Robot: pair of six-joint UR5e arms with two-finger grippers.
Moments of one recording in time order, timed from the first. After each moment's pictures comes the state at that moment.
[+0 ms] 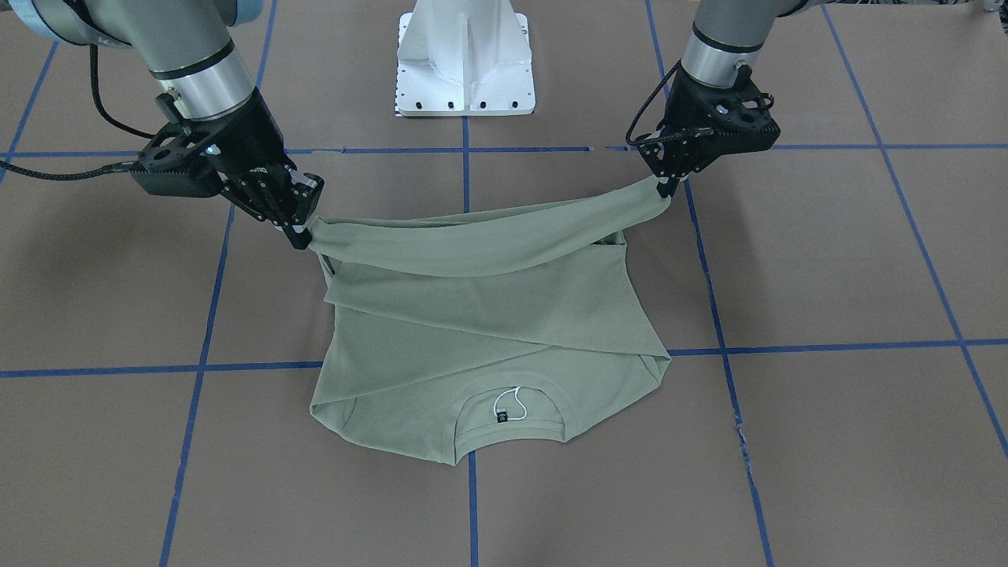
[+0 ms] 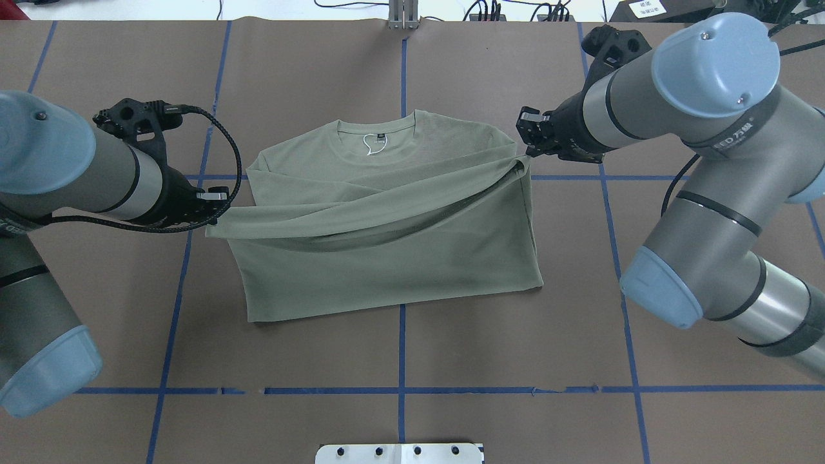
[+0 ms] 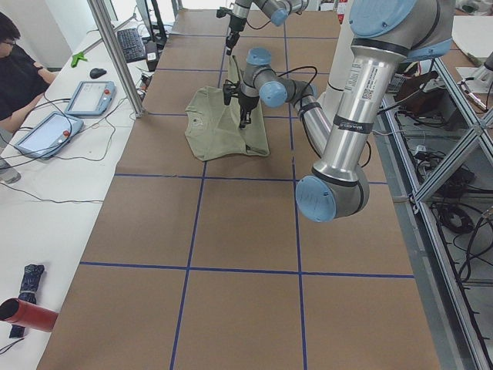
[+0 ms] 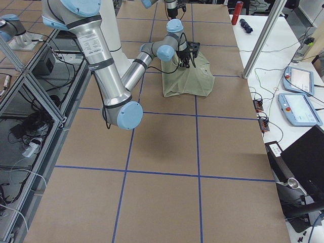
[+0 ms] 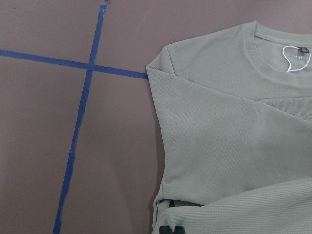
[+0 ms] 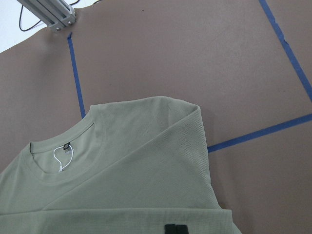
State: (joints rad) left arm -0.70 -1.89 -2.13 -1.50 -1.86 -1.26; right arm 0.78 -1.10 1.96 -1.45 1.88 1.44
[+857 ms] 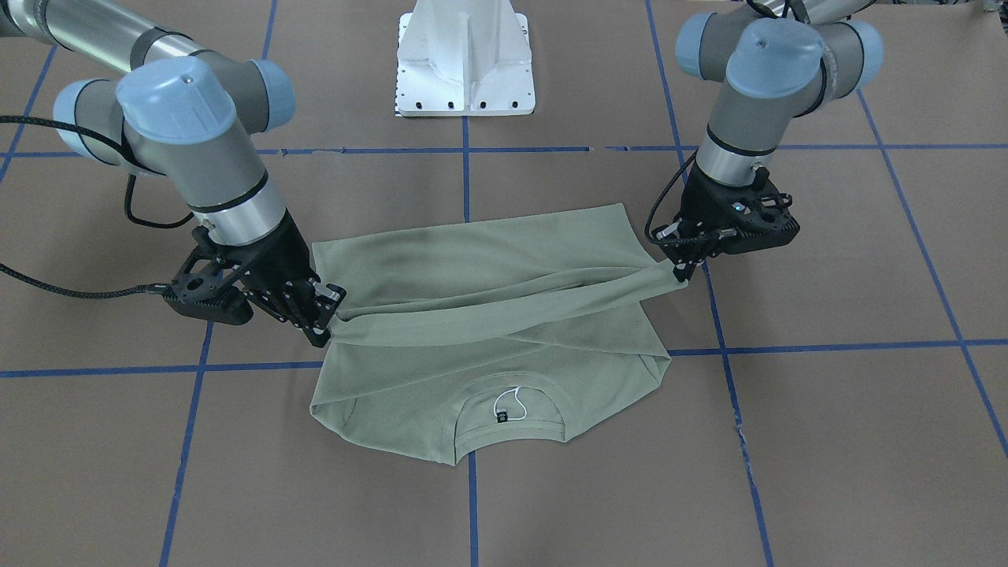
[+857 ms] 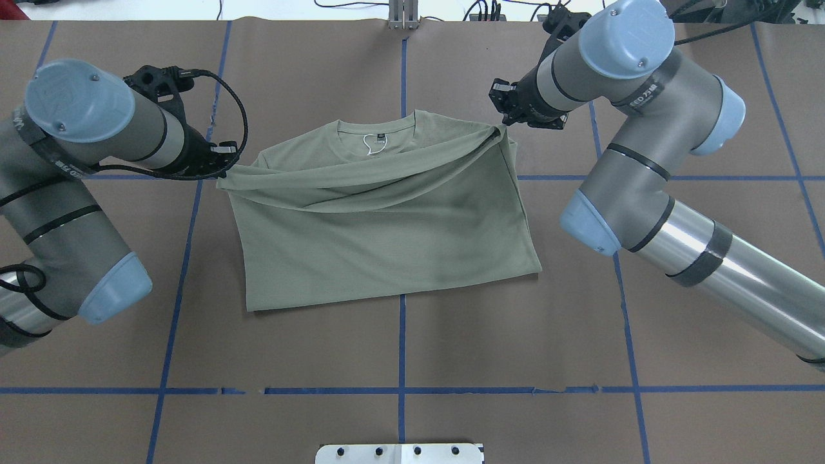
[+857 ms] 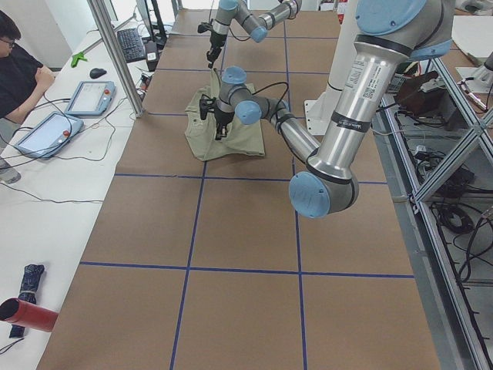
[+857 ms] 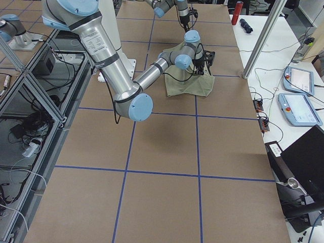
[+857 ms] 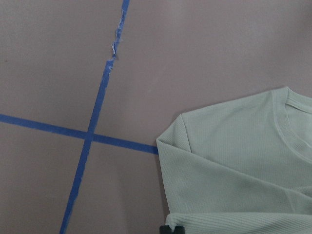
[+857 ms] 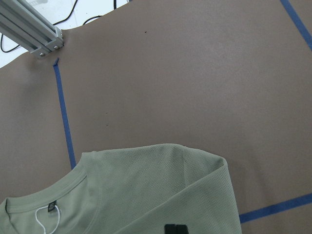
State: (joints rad) left arm -0.79 -1.96 -1.80 -1.77 -1.86 -1.26; right arm 0.81 -0.95 1.58 -1.25 1.88 1.44
